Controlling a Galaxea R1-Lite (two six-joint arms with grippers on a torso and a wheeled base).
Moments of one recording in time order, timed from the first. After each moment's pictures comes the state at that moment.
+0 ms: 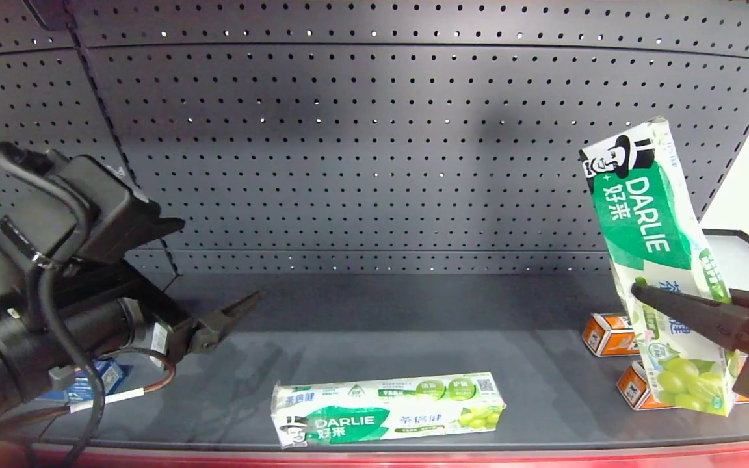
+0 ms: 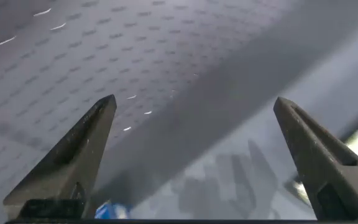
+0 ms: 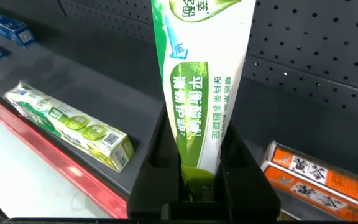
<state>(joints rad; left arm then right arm) -0.51 1.23 -0.65 -0.41 0.16 0.39 0.50 1.07 -0.59 -0.37 0.09 0.01</state>
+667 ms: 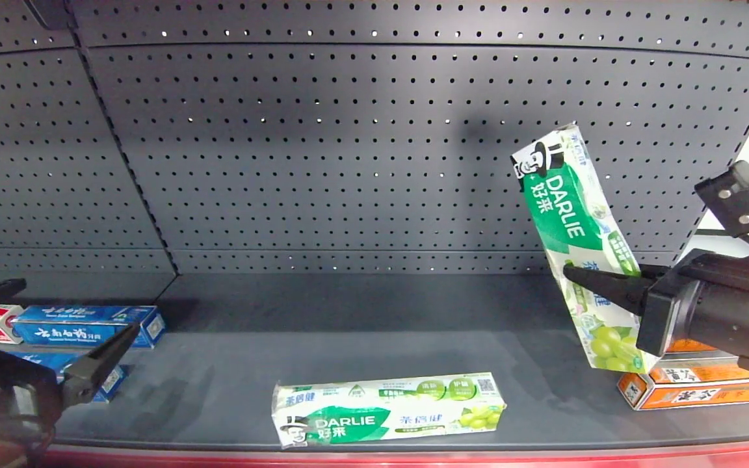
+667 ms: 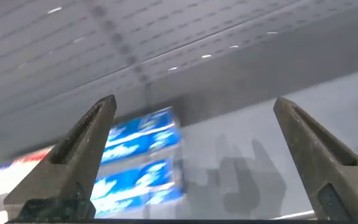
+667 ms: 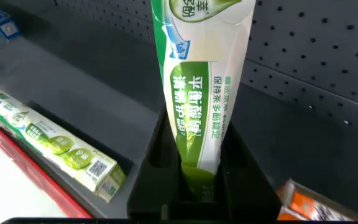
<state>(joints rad) -0.31 0.96 -0.40 -0.43 0.29 0.29 0.52 1.28 -0.69 -0.44 0.08 -0.03</state>
